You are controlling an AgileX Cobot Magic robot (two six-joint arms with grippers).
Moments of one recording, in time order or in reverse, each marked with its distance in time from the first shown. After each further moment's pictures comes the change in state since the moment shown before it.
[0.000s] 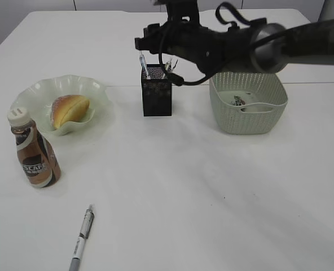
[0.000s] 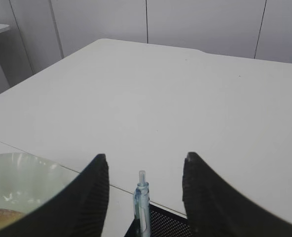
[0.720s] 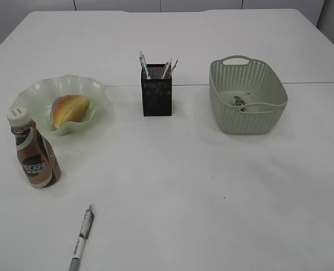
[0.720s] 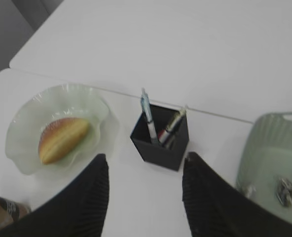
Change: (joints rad) left arm -0.002 0.170 0.000 -0.166 0.000 0.151; right arm -0.102 -0.490 0.000 0.070 0.895 0.080
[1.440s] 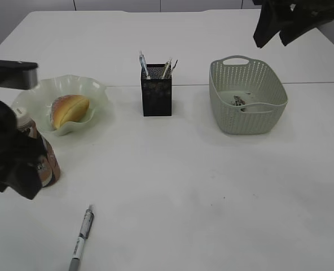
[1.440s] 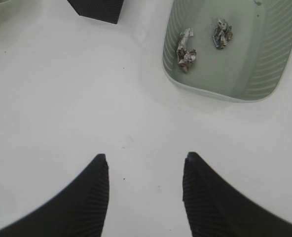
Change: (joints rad) left arm -0.327 0.507 -0.111 0.204 -0.102 -0.214; right arm -0.093 -0.063 -0.002 -0.120 0.564 0.025
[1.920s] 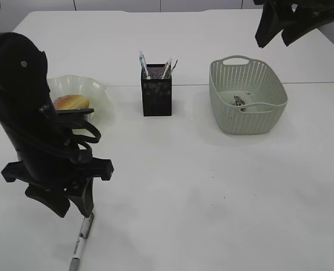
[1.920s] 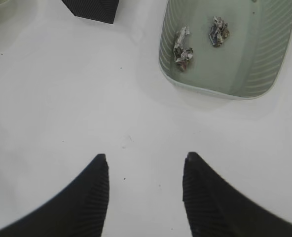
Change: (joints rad) left arm -0.035 0.339 -0.042 -0.100 -0.164 -0.170; right arm -0.002 0.000 0.000 -0.014 0.002 0.026
